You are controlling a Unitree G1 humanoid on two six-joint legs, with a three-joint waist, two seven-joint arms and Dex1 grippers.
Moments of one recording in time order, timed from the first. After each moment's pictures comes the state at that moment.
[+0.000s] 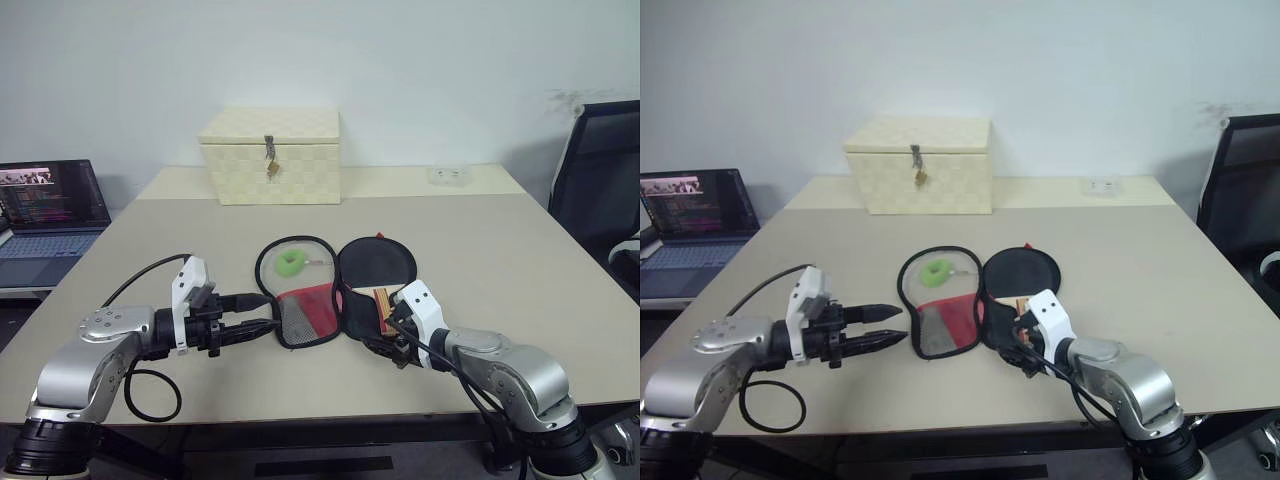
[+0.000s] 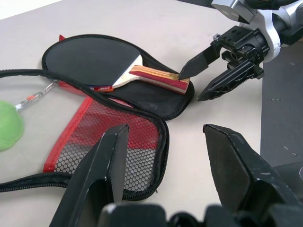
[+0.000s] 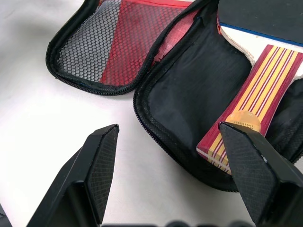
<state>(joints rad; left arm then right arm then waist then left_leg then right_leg) -0.31 0.82 0.16 -0.11 -0.57 0.49 -1.17 -0.44 -0.36 0.16 -0.40 0.41 1.13 0.36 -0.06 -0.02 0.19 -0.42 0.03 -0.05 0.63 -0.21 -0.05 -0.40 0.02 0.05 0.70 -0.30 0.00</state>
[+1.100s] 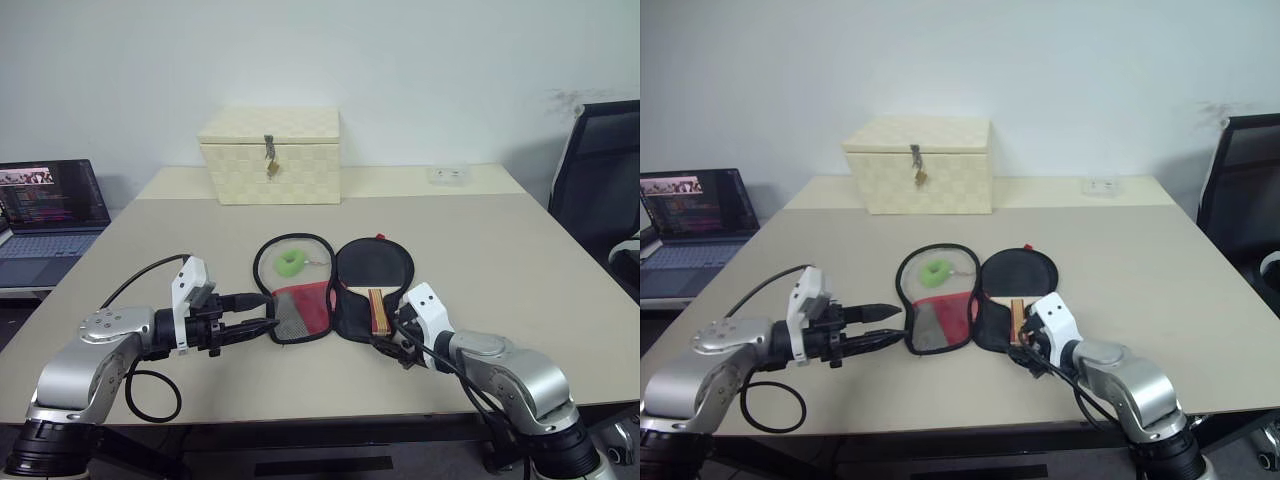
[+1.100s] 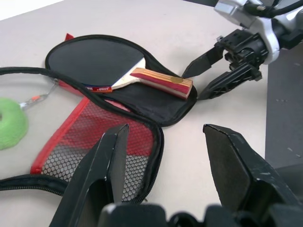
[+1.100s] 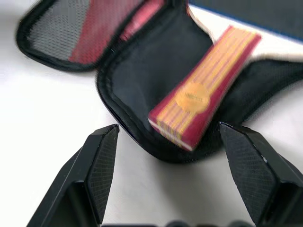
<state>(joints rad) -0.31 0.82 0.16 -0.12 -0.56 0.49 -1.15 -0.43 -0.37 0.17 -0.39 0.37 1.10 0.38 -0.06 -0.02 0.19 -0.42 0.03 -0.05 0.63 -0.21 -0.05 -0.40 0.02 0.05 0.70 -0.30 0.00</state>
